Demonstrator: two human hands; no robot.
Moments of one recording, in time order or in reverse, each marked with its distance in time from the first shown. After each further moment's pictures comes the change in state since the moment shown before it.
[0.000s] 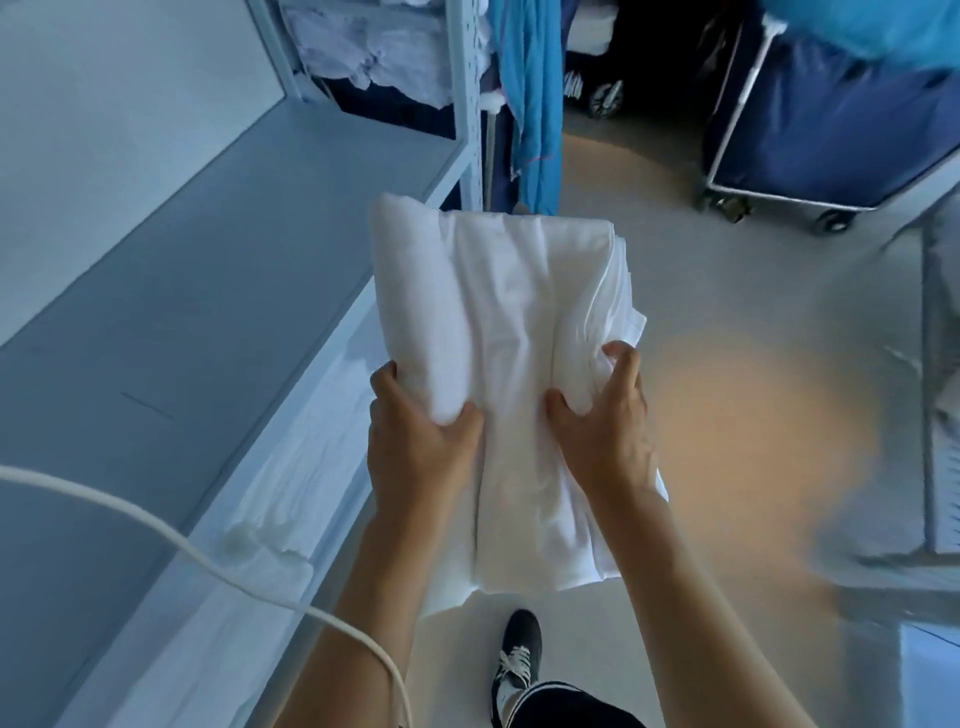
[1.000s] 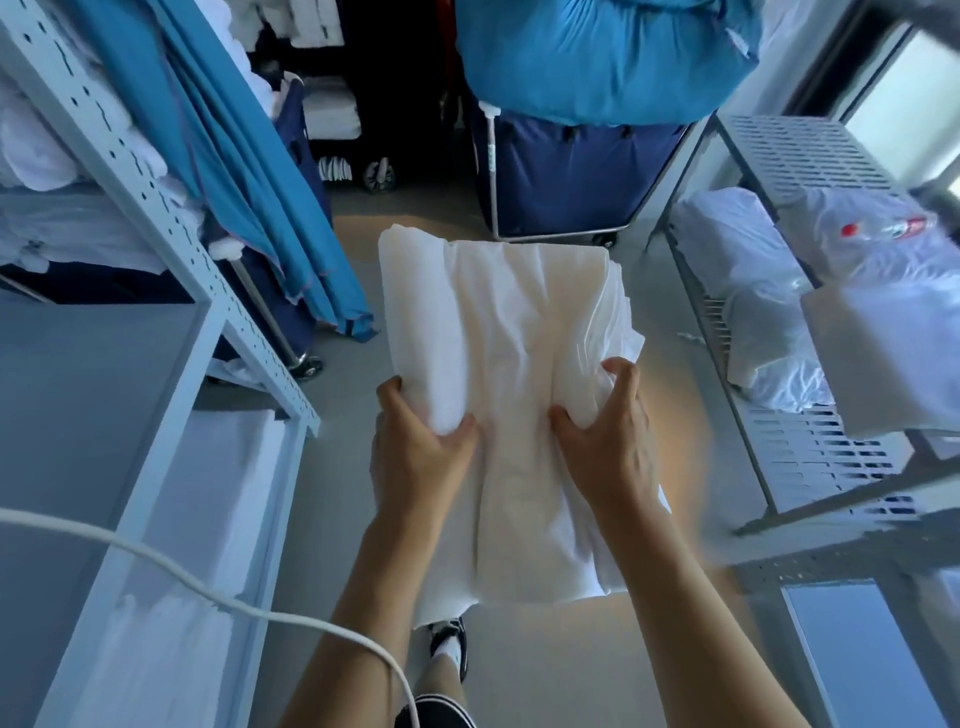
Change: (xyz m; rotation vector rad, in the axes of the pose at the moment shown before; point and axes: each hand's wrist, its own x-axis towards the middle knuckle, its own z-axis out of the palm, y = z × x) left_hand 0.130 0.232 0.258 -0.083 -0.389 0.257; right_hand 0.261 0.101 -0.136 -0.094 0.385 0.255
